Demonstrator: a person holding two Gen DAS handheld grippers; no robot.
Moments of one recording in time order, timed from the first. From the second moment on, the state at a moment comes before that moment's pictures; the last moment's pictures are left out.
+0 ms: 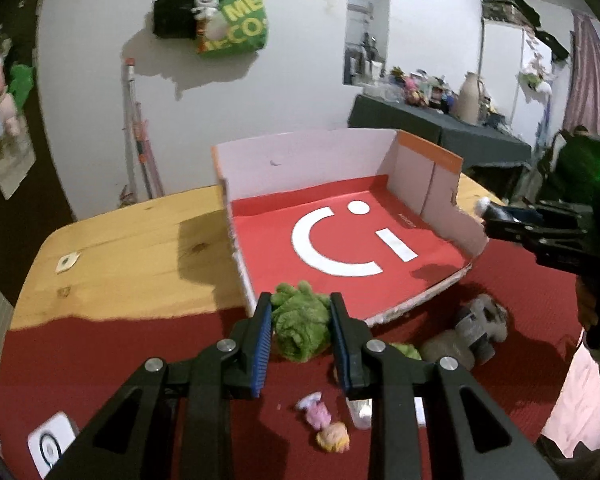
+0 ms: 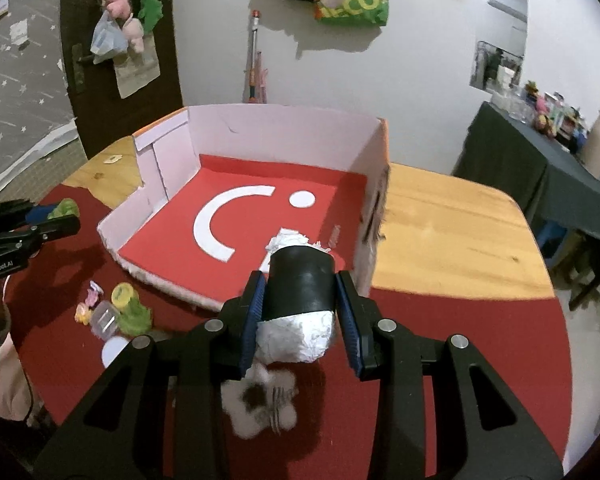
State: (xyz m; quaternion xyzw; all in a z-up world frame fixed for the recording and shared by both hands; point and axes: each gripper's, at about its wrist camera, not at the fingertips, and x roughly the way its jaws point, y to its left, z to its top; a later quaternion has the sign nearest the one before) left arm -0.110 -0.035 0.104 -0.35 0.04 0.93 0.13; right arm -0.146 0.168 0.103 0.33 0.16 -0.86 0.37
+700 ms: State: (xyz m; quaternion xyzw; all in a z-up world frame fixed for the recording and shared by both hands) left arm -0.204 0.000 0.049 -0.48 0.15 0.84 0.17; right arm -0.208 0.111 0.053 0.45 0.27 -0.76 0.38
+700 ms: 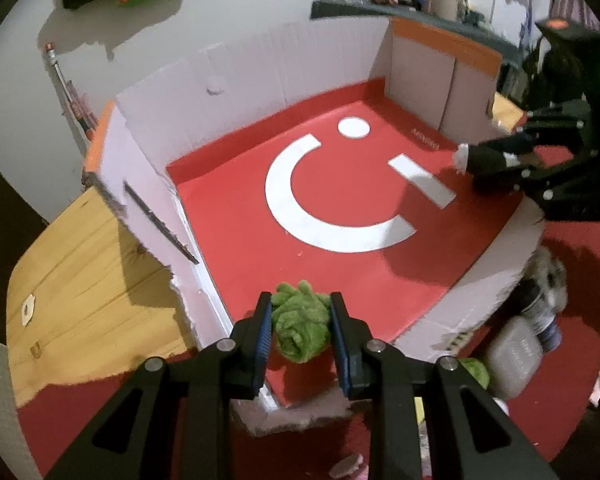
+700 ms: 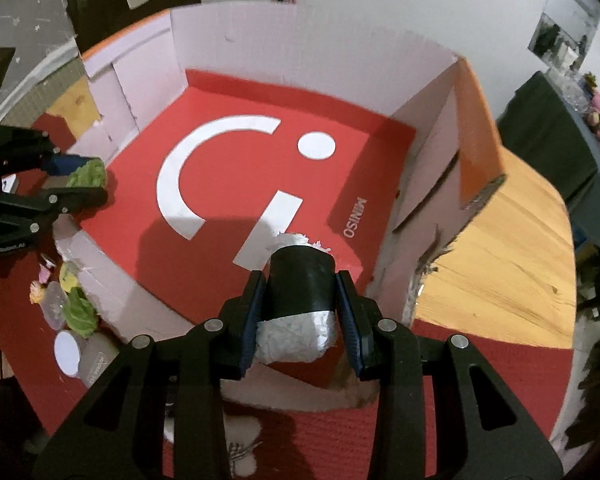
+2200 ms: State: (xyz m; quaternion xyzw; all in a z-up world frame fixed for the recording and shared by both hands) left arm -0.219 0.008 0.044 -0.51 0.19 0.82 0.19; right arm -0.211 0.094 0.038 0.46 0.34 -0.73 0.38
